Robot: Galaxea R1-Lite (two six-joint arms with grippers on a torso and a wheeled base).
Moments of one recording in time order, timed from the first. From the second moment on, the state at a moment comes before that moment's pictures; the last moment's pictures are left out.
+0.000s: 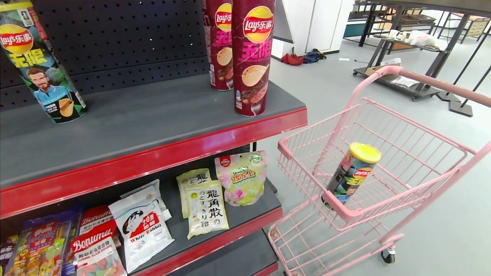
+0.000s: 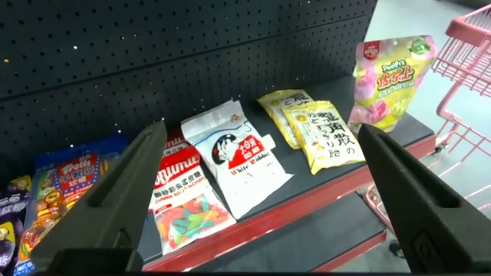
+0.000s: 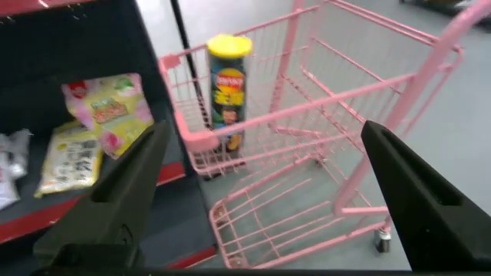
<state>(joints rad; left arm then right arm) 0.00 0.00 0.00 0.00 -0.01 0.02 0.01 0.22 -0.23 -0.02 0.04 0.08</state>
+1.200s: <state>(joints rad) 0.00 0.00 0.00 0.00 -0.02 0.02 0.00 1.79 -0.40 -1.05 0.35 0.07</state>
